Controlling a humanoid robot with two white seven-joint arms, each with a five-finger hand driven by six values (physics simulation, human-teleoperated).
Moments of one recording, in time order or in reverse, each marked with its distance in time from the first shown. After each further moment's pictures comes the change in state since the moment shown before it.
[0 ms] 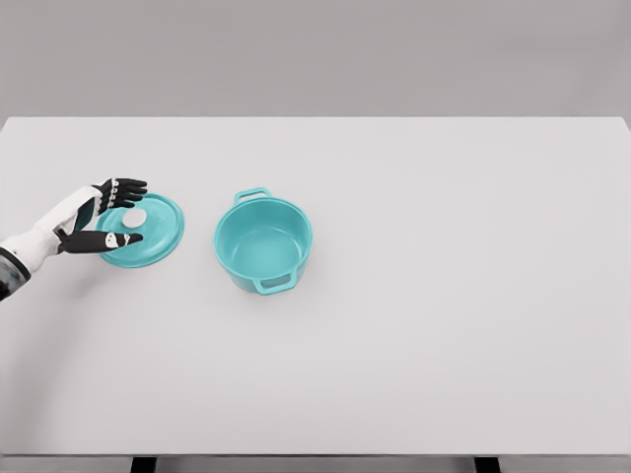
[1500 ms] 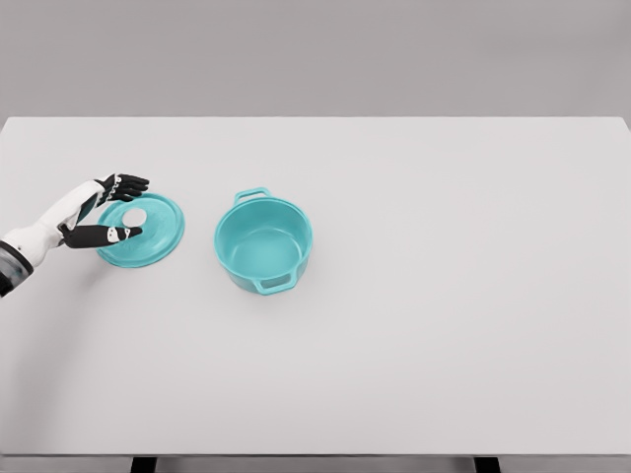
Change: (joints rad) left arm 0.000 -0.052 0.081 -0.004 -0.190 -0.029 0.001; right arm 0.002 0.000 0.000 0.000 0.000 0.000 0.000
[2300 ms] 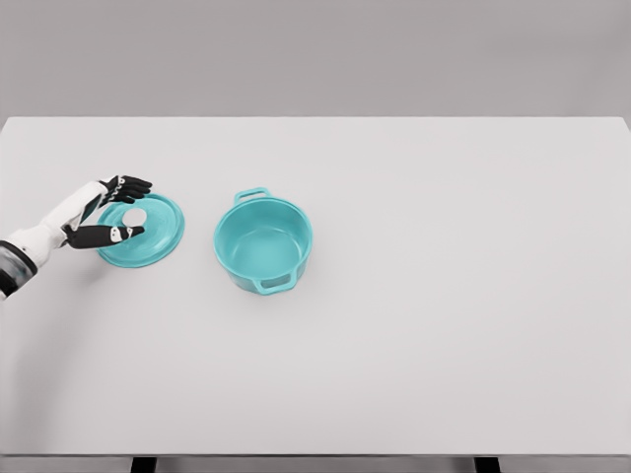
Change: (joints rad) left arm 0.003 -0.027 0.025 0.001 -0.054 0.001 0.000; right arm 0.000 0.000 0.000 0.000 0.000 0.000 0.000
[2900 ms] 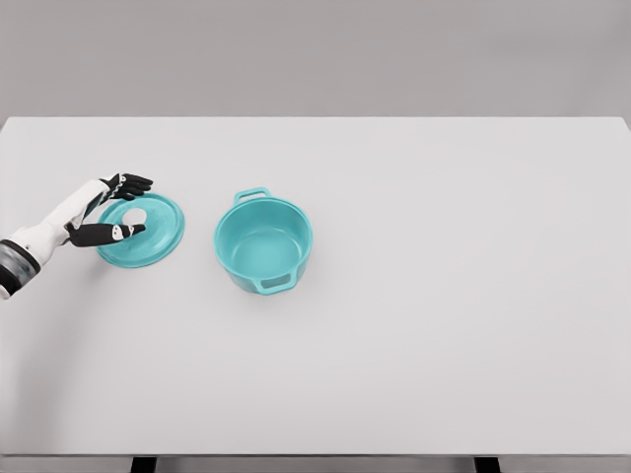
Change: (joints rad) left arm 0.002 -0.029 0.035 -0.002 -0.060 0.000 0.000; right arm 0.000 0.000 0.000 0.000 0.000 0.000 0.000
